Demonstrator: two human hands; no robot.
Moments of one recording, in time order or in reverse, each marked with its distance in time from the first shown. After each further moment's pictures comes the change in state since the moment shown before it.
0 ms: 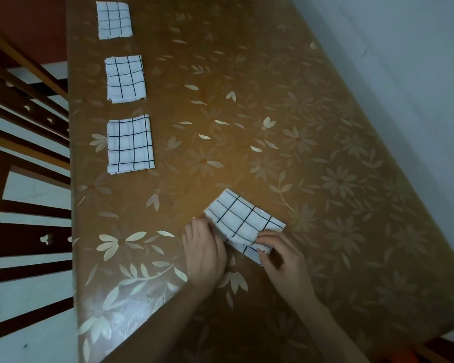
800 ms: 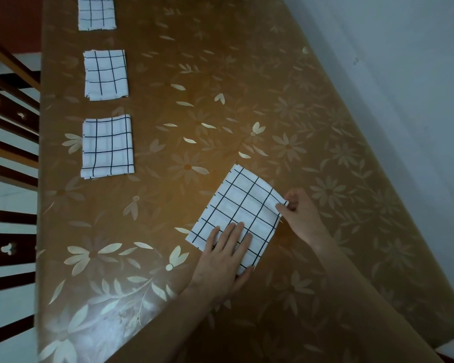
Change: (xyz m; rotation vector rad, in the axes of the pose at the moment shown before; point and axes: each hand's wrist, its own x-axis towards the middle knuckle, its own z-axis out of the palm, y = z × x) left_hand 0.005 0.020 0.042 0.496 -0.537 0.563; right_hand 0.130 0.053 -0.065 -0.041 -0.056 0.568
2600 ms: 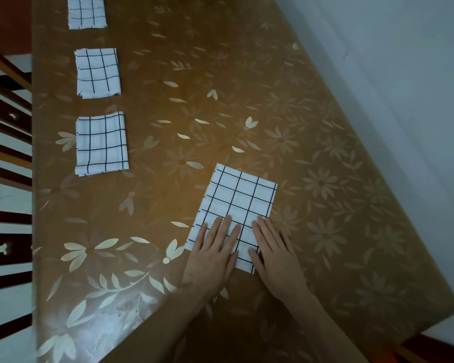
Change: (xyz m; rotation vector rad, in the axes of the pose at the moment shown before) left_hand -0.012 -0.003 0.018 -0.014 0.048 -0.077; right_hand -0.097 0.070 0.070 -0.714 0.043 -0.508
